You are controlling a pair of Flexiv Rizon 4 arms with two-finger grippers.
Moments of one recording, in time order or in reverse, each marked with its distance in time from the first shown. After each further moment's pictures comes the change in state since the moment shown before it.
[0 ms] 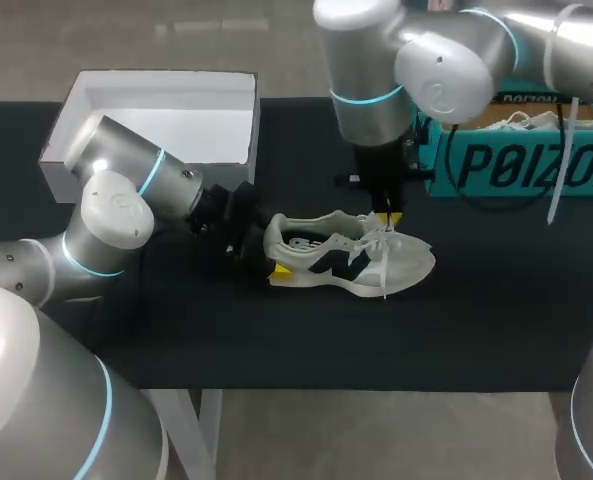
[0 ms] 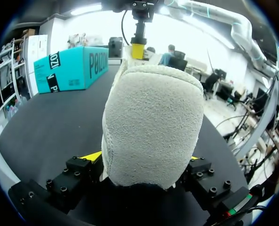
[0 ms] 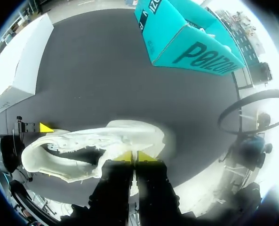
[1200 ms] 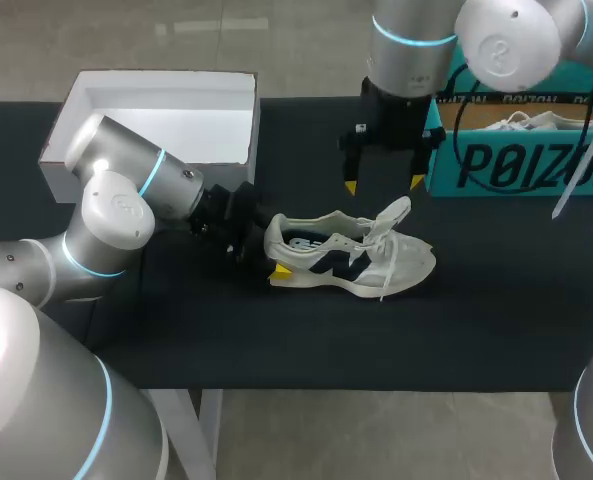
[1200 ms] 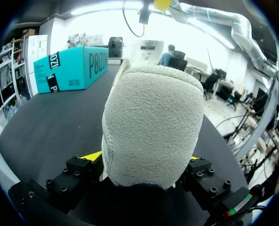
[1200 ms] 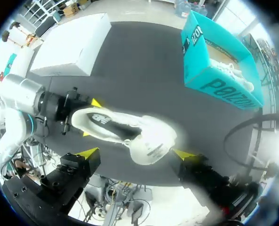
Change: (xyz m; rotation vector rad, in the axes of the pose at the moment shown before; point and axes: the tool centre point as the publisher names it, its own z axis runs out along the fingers) left arm 0.000 0.000 0.001 0.000 0.000 0.000; right arm 0.017 -0.020 -0.103 -0.010 0.285 -0.377
